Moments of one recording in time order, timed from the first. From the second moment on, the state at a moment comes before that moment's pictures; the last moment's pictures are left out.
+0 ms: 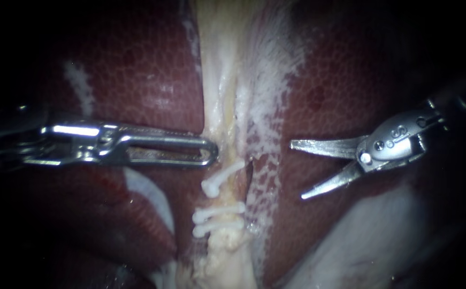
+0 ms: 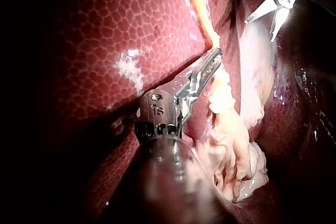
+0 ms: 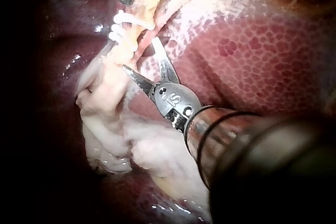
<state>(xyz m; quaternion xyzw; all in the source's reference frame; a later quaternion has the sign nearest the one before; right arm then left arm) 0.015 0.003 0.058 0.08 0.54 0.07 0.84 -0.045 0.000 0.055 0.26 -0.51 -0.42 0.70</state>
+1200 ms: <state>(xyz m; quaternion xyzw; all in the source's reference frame) 0.020 -0.003 0.063 0.26 0.51 0.09 0.82 -0.041 0.001 0.047 0.28 -0.52 -0.43 0.68</state>
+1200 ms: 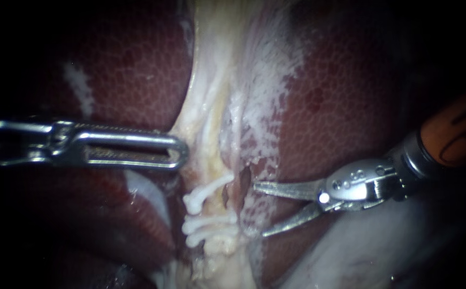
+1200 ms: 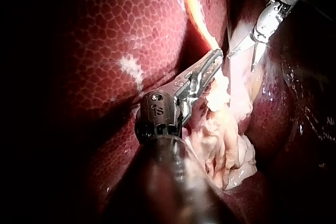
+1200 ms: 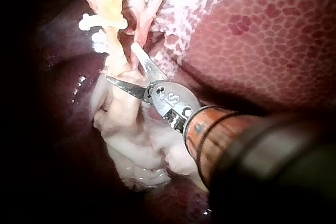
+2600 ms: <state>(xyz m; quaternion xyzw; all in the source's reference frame) 0.027 -0.003 0.064 0.33 0.50 0.07 0.79 -0.040 0.001 0.045 0.27 -0.52 -0.43 0.68</state>
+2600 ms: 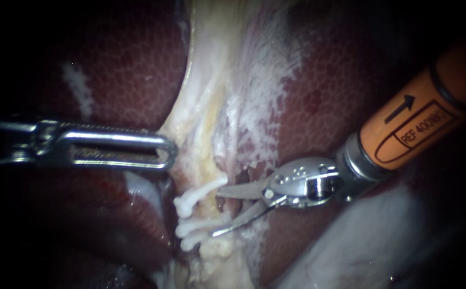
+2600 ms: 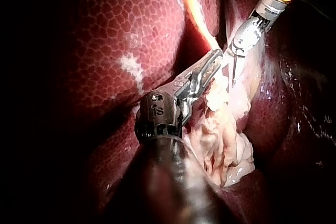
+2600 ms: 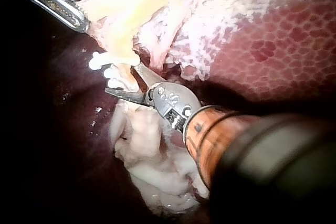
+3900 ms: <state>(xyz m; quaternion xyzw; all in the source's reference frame) 0.031 -0.003 0.063 0.37 0.52 0.08 0.77 -0.040 0.001 0.046 0.27 -0.52 -0.43 0.68</state>
